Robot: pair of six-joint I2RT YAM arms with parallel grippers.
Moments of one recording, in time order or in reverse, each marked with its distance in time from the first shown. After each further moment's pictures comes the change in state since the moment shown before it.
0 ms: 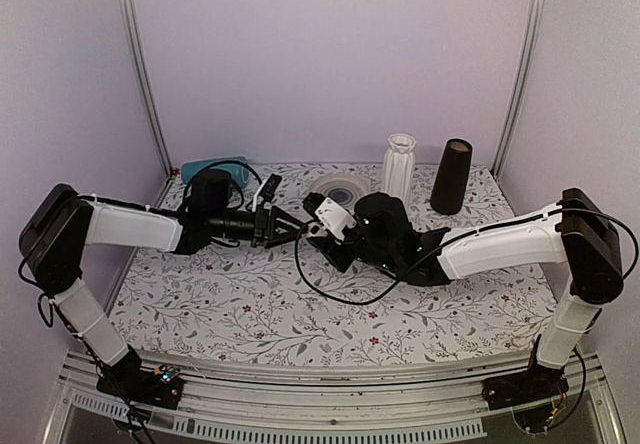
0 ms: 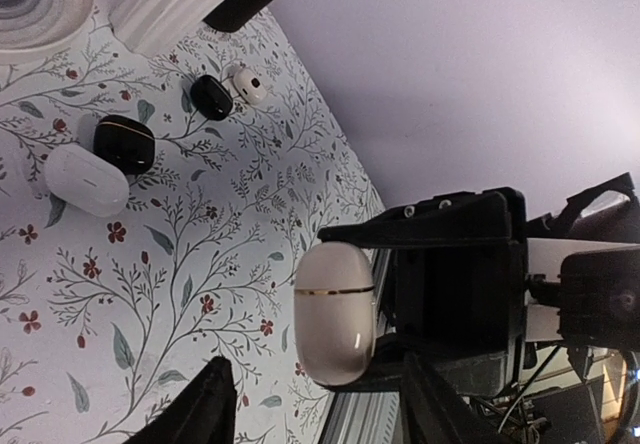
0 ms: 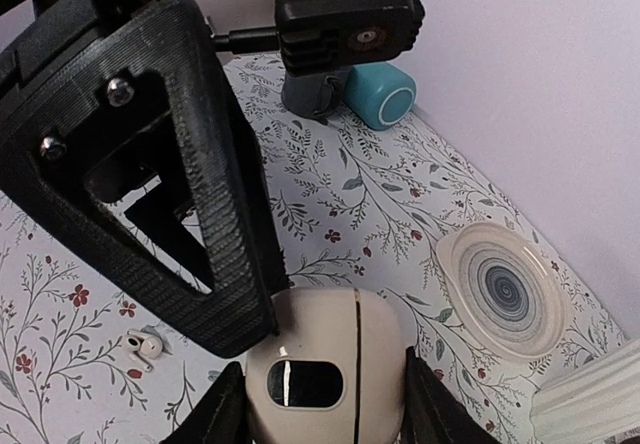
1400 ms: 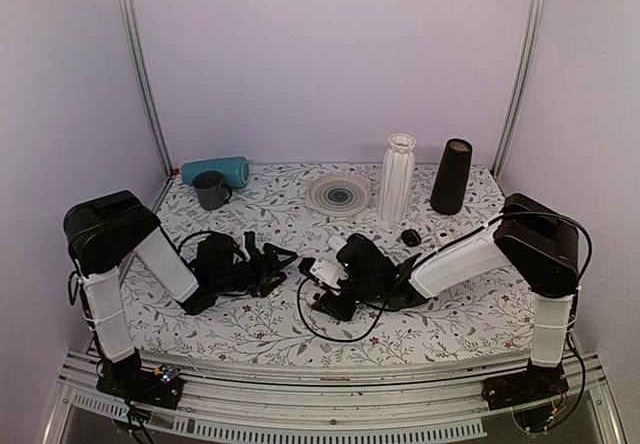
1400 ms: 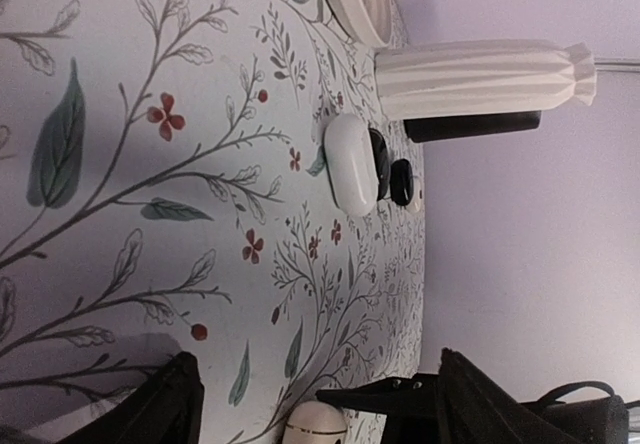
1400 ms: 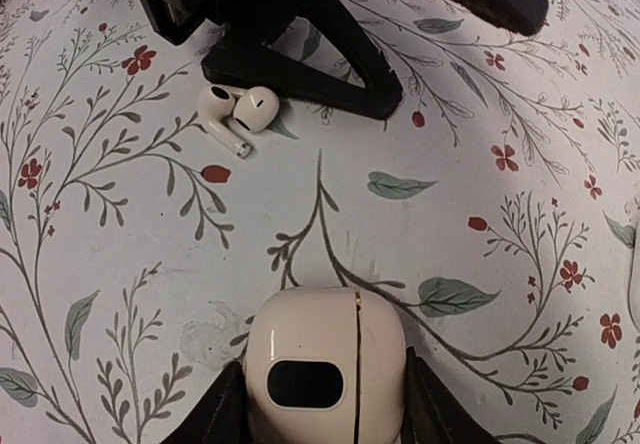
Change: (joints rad) left arm -0.090 0.261 -0.361 0.634 -0.554 -0.549; right arm 0.000 0.246 -0.027 -0.112 -0.281 0.095
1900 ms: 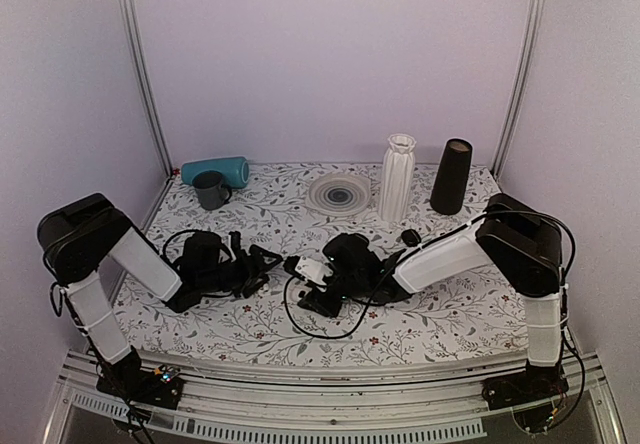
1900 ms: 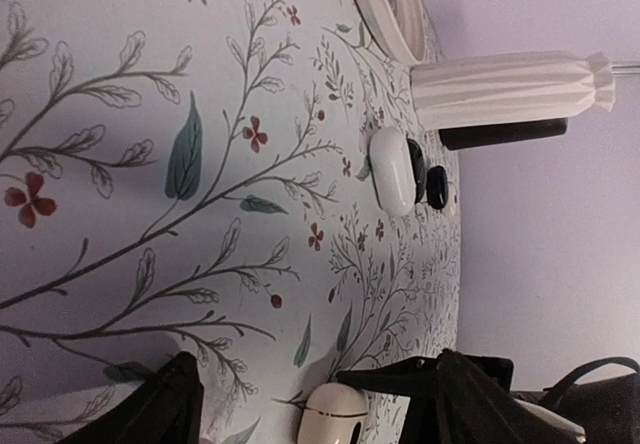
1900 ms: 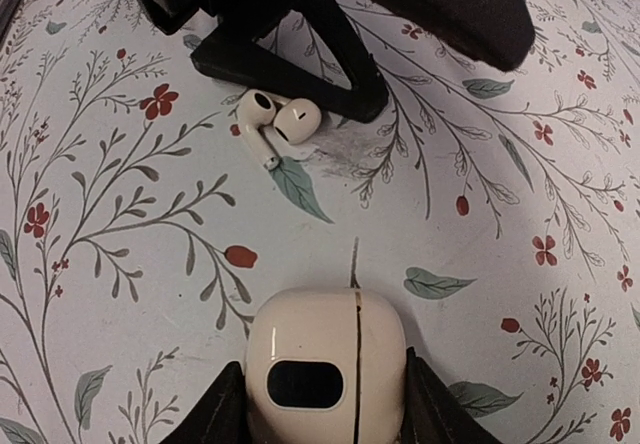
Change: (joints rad) left arm 0.062 -0.153 -0.074 -0.173 0.002 0.102; right arm 0.000 0.087 0.126 -0.022 -0.064 -0.062
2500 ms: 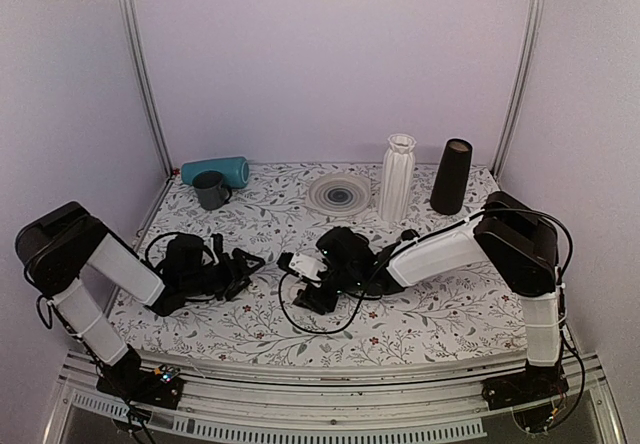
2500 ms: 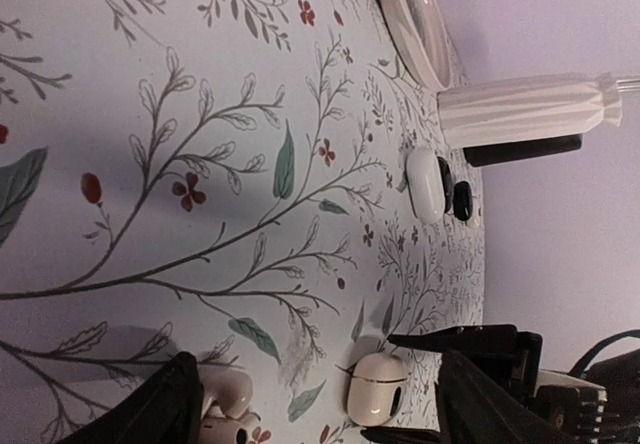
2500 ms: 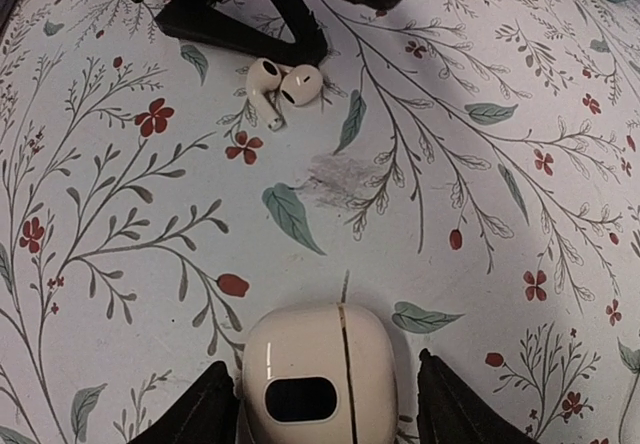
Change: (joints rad) left arm 0.081 -0.132 -0.107 -0.063 -0.003 0.071; right arm -0.007 0.017 0.079 -0.081 -0.010 -0.044
